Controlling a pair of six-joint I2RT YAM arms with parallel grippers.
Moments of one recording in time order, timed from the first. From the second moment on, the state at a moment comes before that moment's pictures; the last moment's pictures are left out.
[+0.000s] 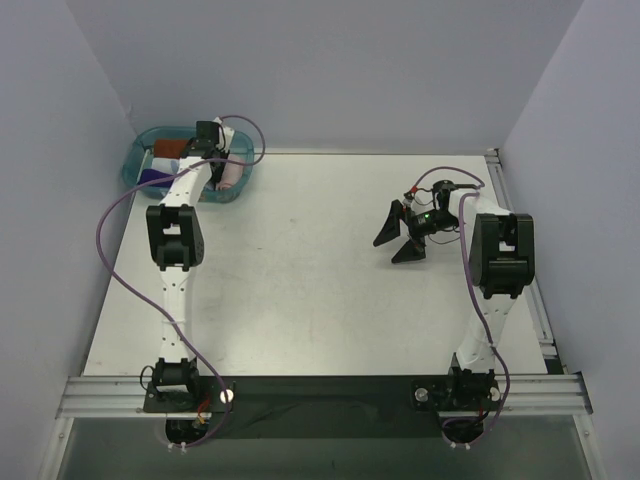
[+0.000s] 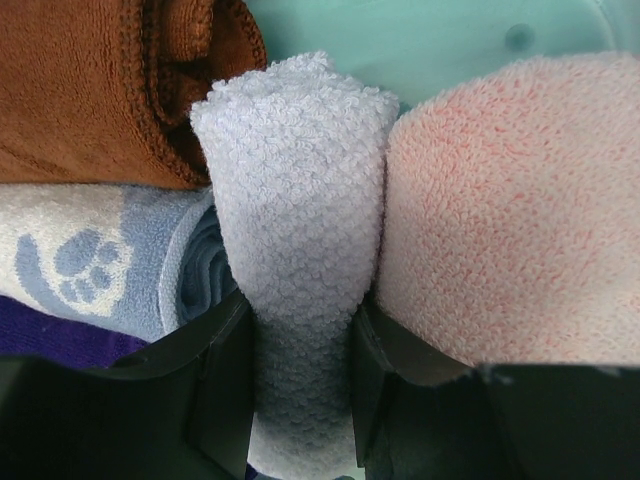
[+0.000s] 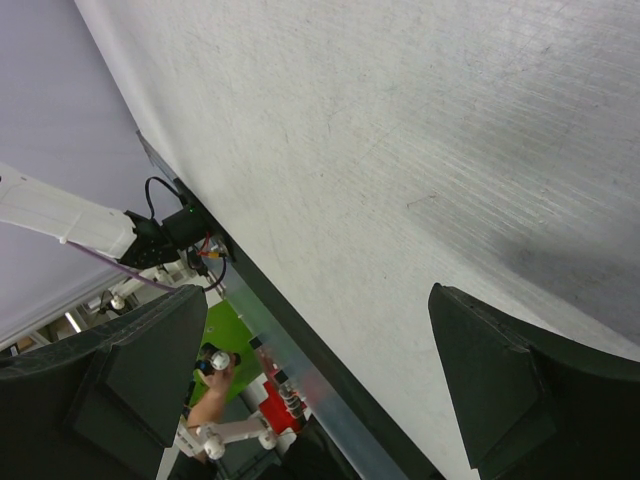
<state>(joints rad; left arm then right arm) -0.05 2.60 2.39 -0.62 -0.26 0.32 0.01 2.06 1.40 -0.89 -0.90 0.09</state>
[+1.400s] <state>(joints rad) -0.05 2.05 2.29 -0.92 0.04 0.26 -0.08 1.84 1.45 -0.99 -0.81 -0.02</state>
